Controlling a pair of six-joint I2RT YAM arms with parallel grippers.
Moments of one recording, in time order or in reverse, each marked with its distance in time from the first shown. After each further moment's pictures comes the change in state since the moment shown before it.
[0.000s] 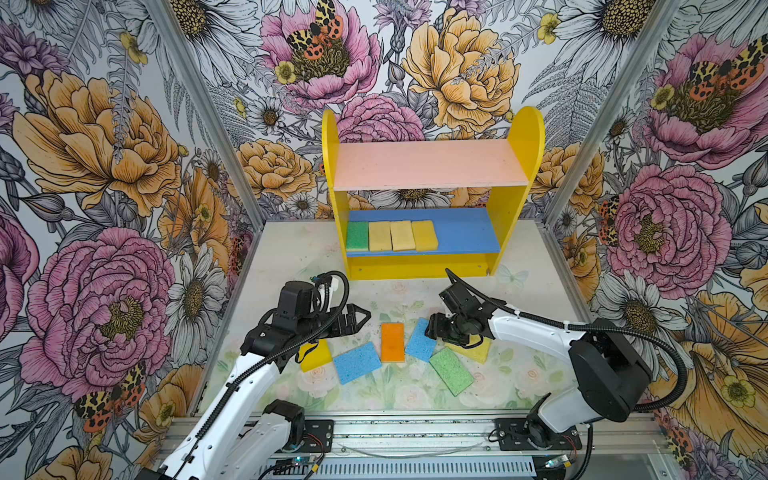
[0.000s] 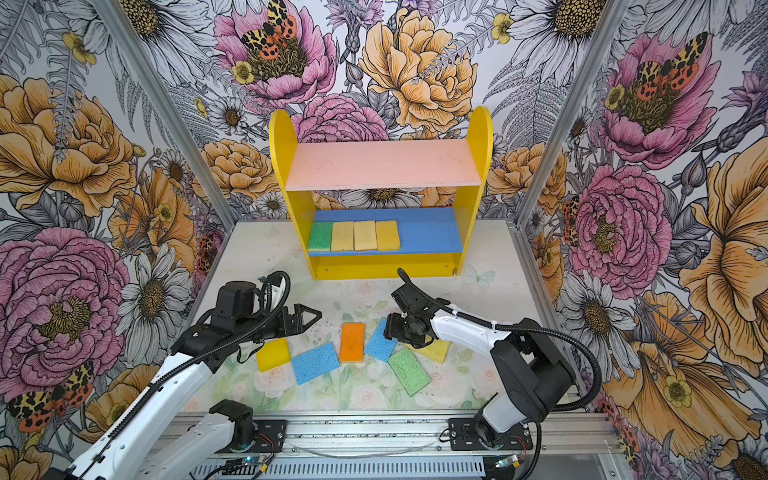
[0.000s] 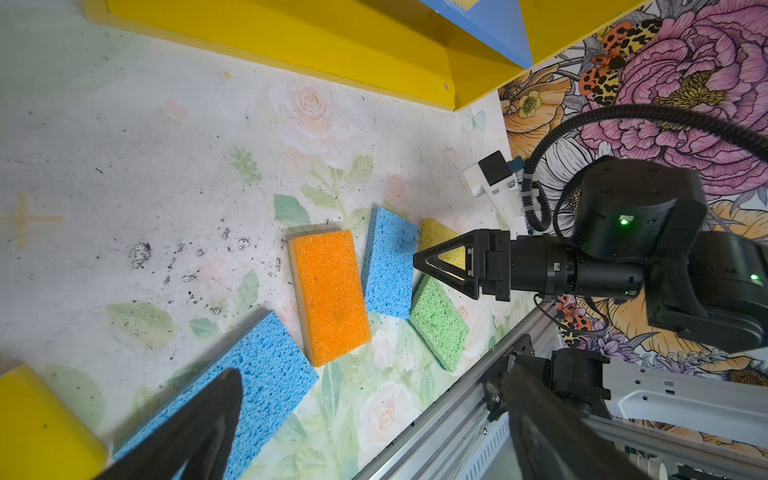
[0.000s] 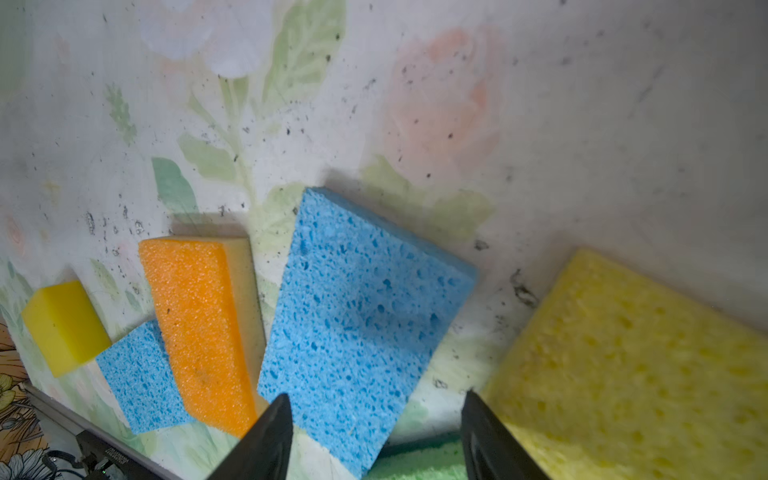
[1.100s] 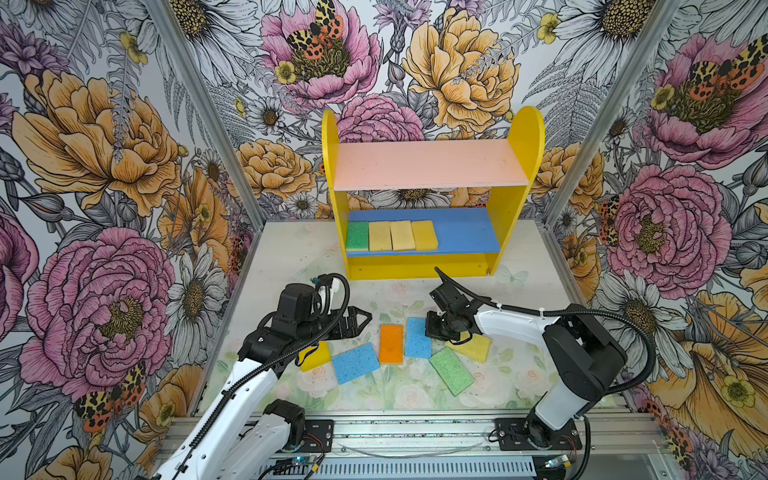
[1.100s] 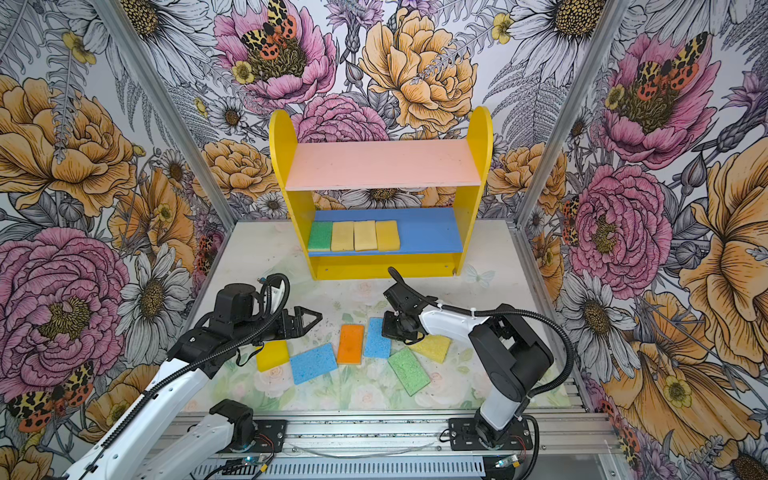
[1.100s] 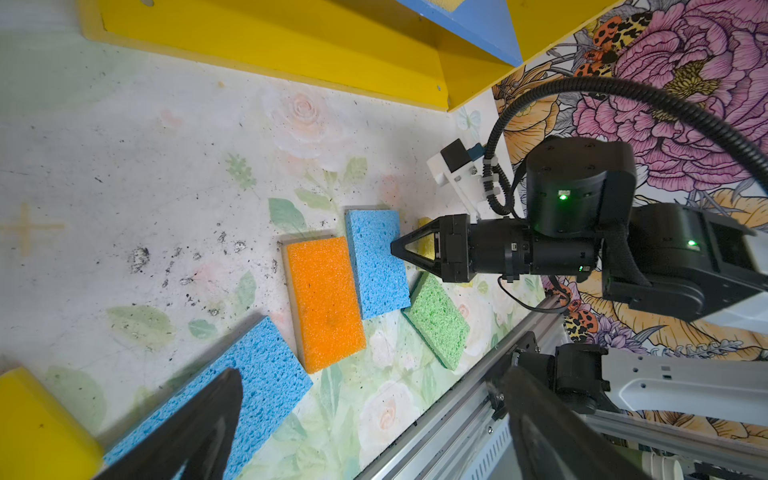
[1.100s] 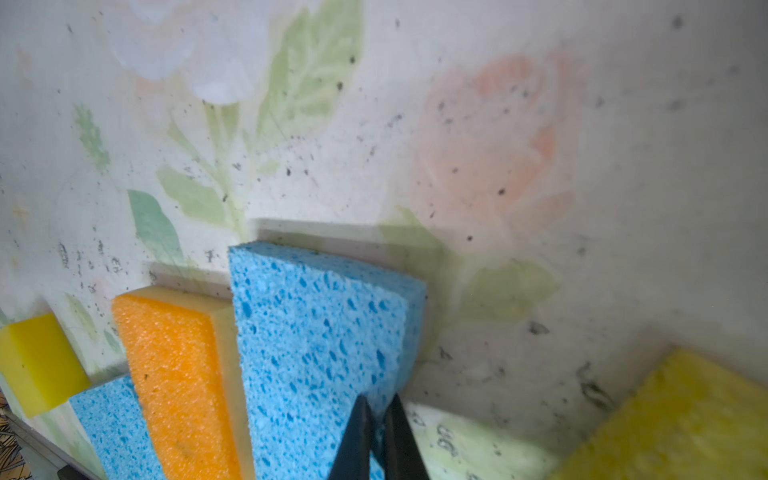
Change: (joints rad) left arm -0.039 -0.040 0.000 -0.007 -0.031 0.000; right arm -0.008 0.131 0.066 0.072 0.012 0.002
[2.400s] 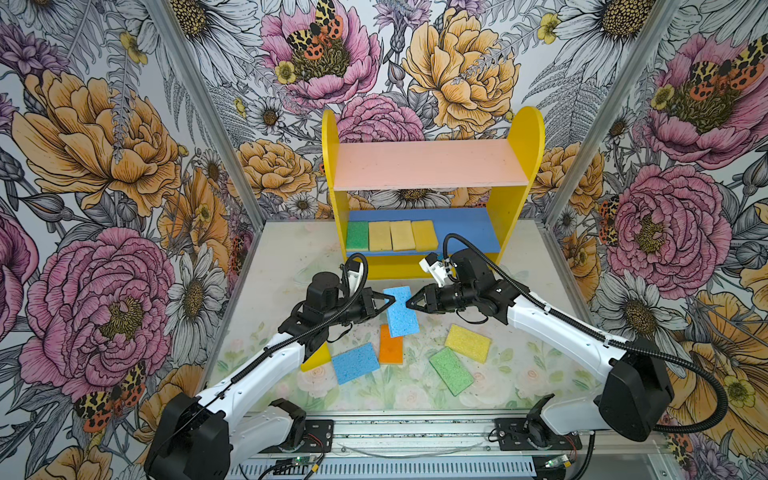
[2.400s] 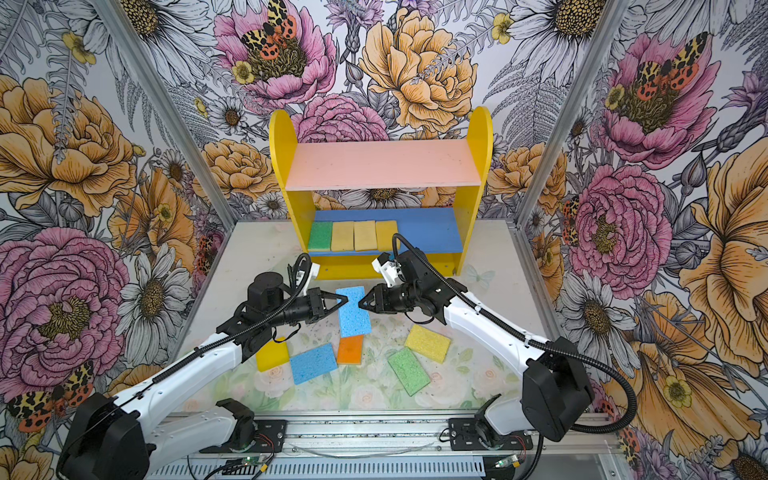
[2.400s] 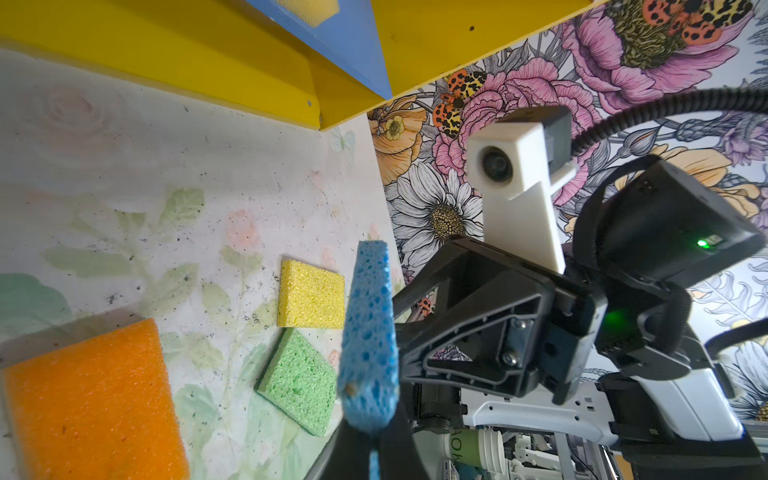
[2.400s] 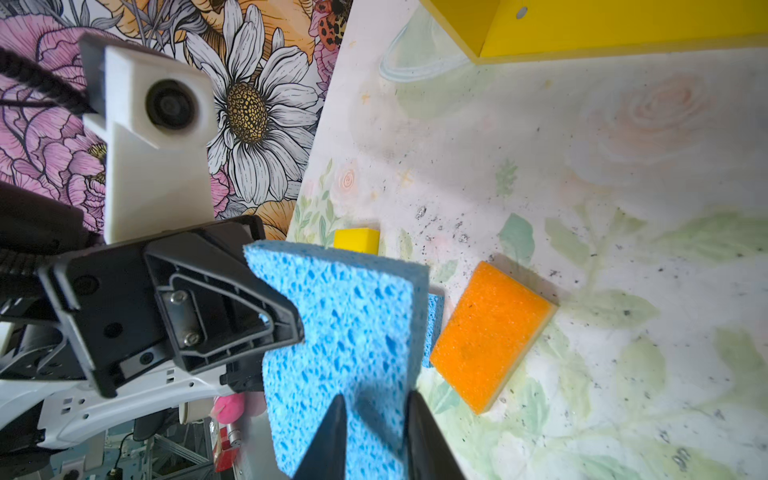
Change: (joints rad) left arm -0.134 0.298 -0.088 0.732 0.182 -0.438; right arm -0.050 -0.268 0.157 -0.005 -0.436 -0.204
